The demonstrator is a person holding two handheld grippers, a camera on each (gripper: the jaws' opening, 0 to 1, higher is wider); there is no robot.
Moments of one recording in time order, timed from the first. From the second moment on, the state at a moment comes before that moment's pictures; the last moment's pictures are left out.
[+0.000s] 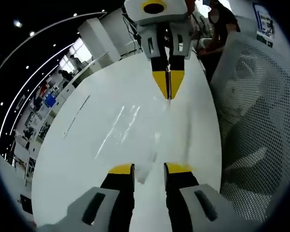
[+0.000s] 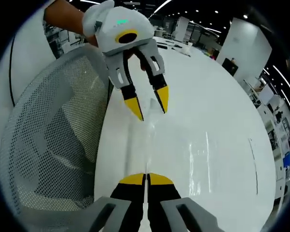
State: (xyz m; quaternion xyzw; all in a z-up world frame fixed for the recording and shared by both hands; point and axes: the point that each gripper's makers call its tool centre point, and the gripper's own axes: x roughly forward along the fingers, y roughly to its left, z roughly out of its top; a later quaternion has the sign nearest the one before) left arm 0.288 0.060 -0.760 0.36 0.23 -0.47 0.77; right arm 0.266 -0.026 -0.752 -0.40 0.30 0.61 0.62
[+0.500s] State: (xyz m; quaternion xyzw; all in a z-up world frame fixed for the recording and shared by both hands) left arm 0.284 0.056 -0.758 0.37 0.22 -0.48 0.76; right arm 0.259 -0.025 -0.750 -0.39 0.31 0.60 0.62
